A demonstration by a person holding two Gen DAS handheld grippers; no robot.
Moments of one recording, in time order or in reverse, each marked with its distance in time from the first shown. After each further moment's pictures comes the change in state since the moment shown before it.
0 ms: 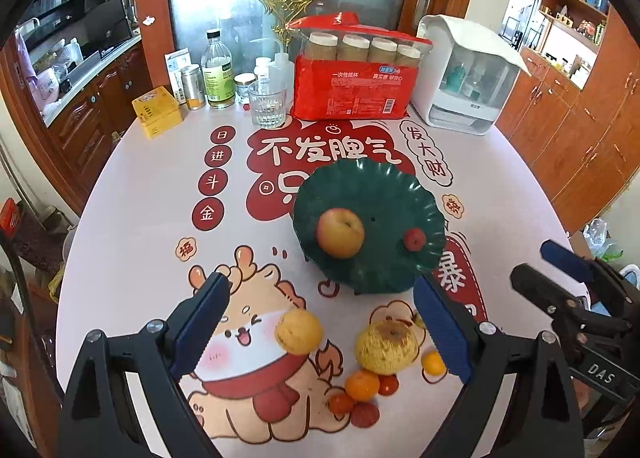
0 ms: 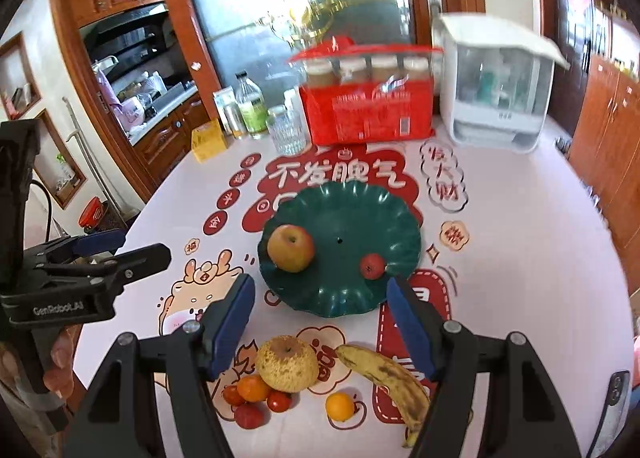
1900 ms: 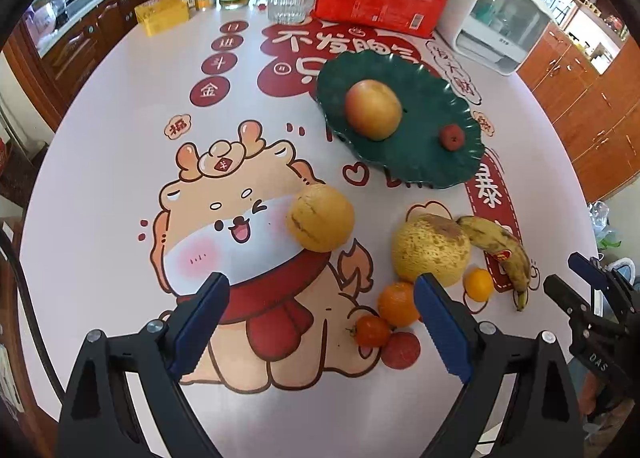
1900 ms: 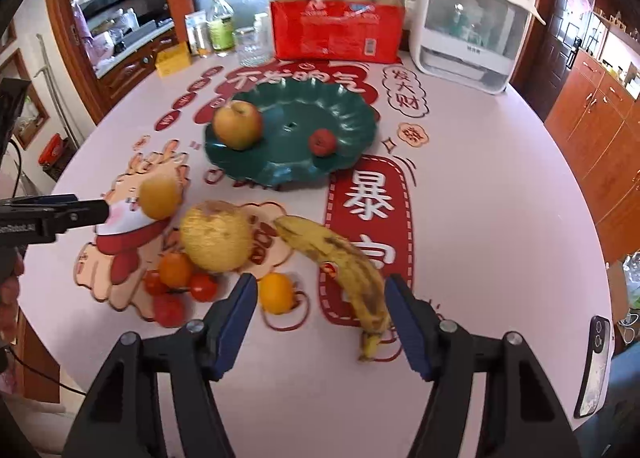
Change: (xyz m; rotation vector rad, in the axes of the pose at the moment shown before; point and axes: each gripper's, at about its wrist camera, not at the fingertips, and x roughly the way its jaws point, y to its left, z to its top) left arm 0.072 0.032 -0.086 -0.077 0.229 -0.025; right arm 0.024 -0.027 -0.107 -0.069 0.199 -0.157
